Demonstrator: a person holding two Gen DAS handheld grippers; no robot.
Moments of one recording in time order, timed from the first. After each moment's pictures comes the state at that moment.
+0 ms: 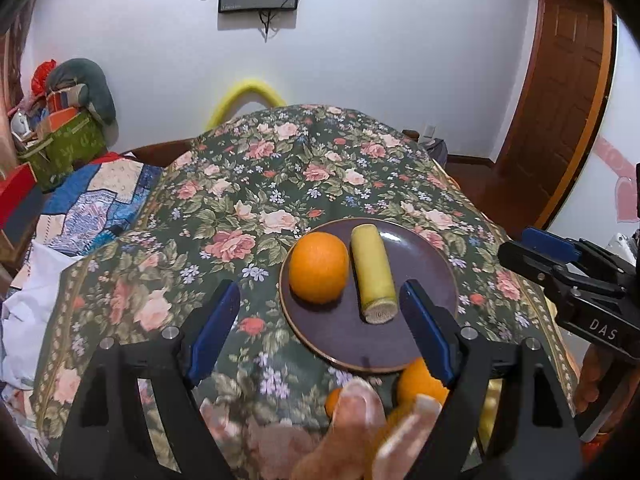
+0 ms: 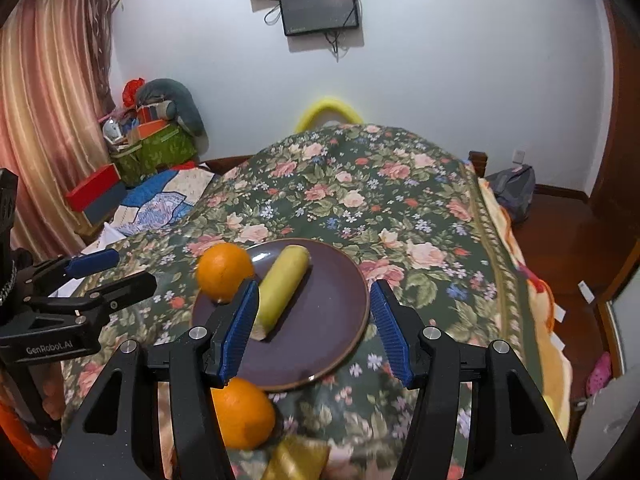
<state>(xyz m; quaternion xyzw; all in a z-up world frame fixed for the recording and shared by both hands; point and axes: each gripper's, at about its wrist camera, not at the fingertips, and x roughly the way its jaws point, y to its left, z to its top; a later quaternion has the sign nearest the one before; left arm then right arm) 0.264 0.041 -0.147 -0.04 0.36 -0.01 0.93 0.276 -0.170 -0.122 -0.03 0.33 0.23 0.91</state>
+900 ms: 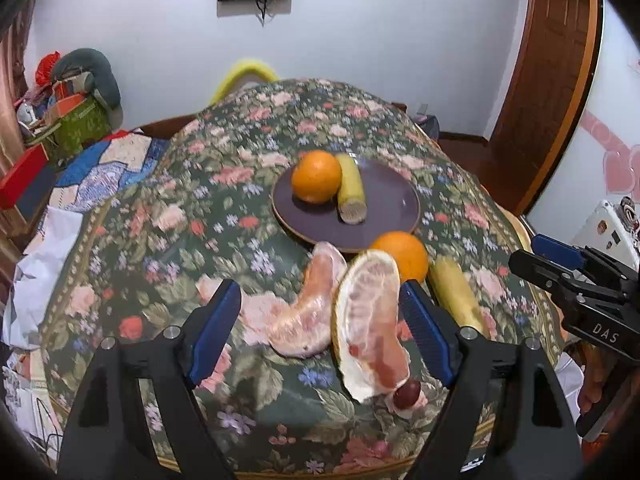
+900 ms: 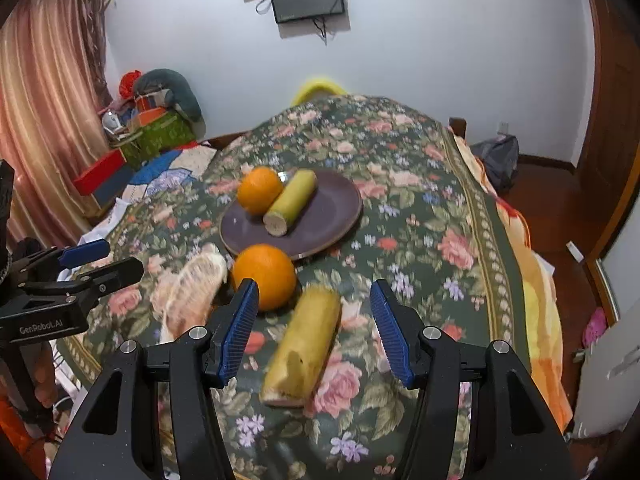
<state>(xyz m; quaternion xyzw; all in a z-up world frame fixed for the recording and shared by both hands) 0.163 0.017 -0.165 -0.04 0.40 -0.01 0.92 0.186 -0.202 -0.148 -0.02 0.37 0.21 0.90</state>
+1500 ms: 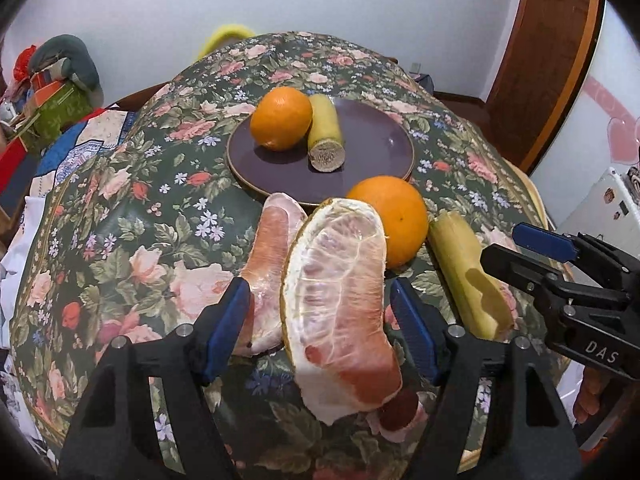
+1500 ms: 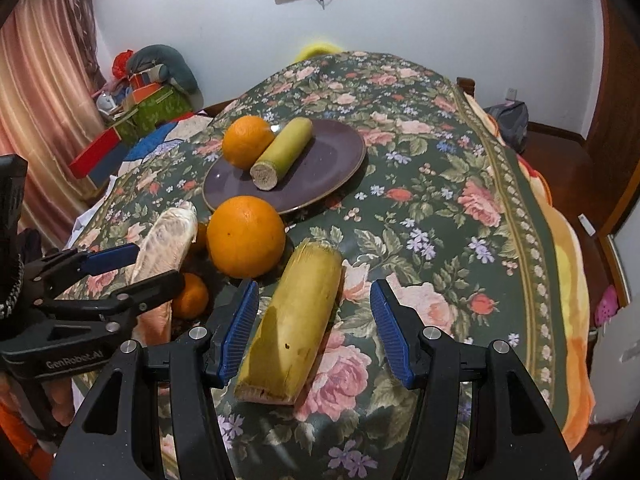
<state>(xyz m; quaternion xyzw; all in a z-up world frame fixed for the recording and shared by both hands) 0.195 -0.015 -0.217 -0.01 0.45 -0.03 0.89 0.202 -0.198 -0.191 -0.01 0.42 0.22 0.88</state>
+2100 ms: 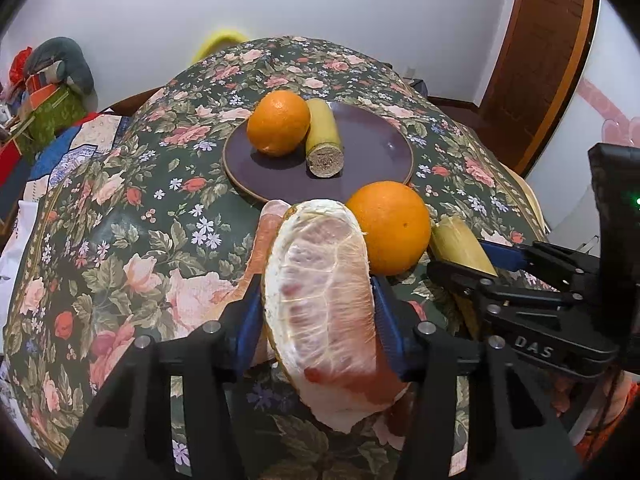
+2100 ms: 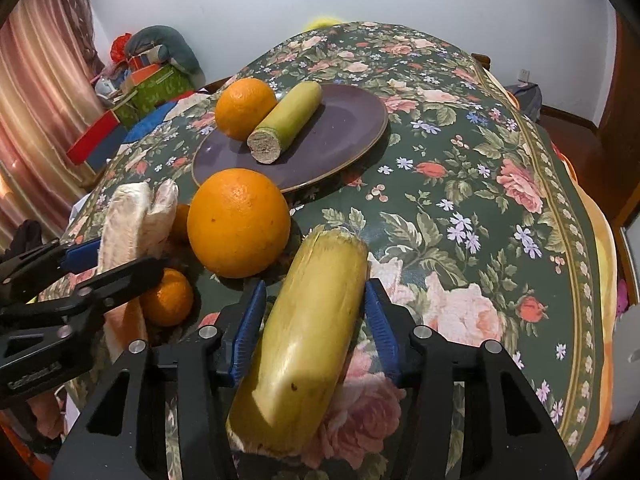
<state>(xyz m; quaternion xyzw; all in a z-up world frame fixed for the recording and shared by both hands) 0.197 -0.009 -0.217 -0.02 0.44 -0.04 0.90 0.219 -0.177 -0.219 -0.01 0.46 0.23 0.86</state>
